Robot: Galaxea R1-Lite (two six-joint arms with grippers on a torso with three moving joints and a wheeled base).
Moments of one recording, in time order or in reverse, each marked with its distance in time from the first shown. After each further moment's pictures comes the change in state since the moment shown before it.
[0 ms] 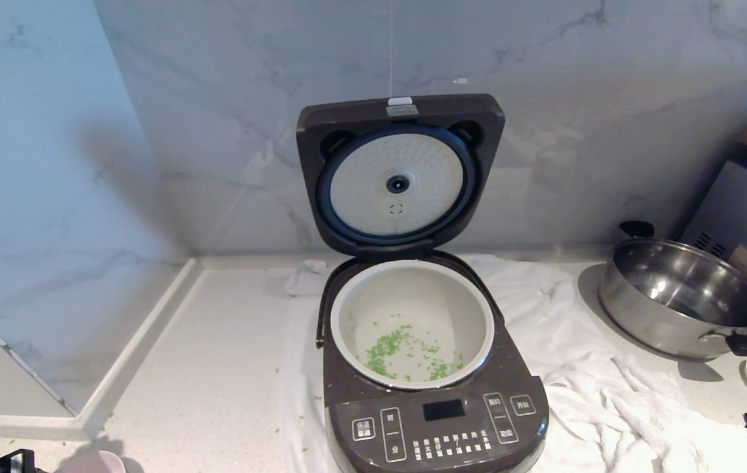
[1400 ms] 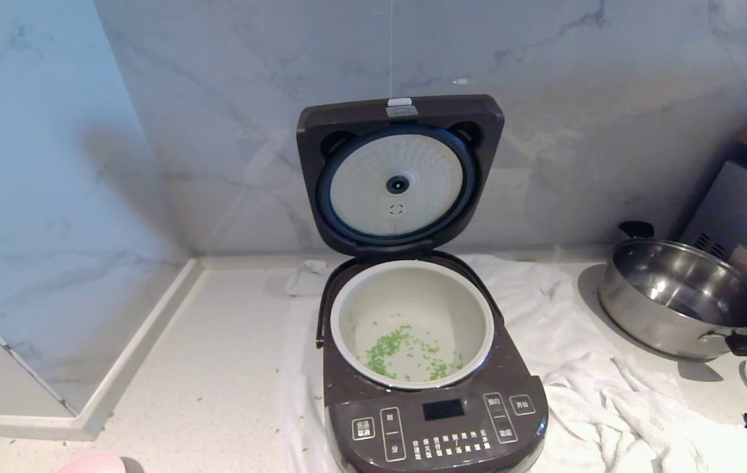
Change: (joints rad) left arm -0.547 -0.829 -0.073 0.082 -0.705 0.104; right arm 0.000 0.000 0.000 0.000 0.000 0.000
